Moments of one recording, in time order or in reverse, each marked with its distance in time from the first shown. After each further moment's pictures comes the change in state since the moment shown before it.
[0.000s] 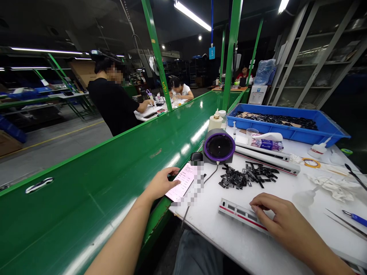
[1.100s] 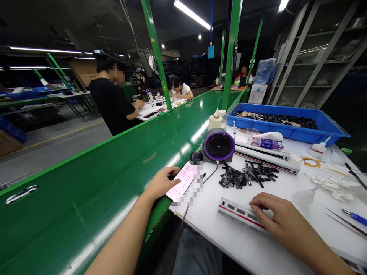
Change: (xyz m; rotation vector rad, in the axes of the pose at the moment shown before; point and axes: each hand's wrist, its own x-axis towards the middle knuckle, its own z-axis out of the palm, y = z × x) left_hand 0.002 0.002 0.002 0.032 0.023 -0.018; right_hand 0.001 -0.002 -0.001 0.002 -0.024 0.011
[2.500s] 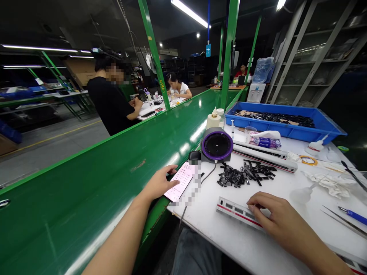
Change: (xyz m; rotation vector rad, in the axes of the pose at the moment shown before) left_hand -0.004 0.003 -0.002 0.024 -0.028 0.026; right_hand -0.001 -0.002 -0.001 -0.044 0.025 -0.044
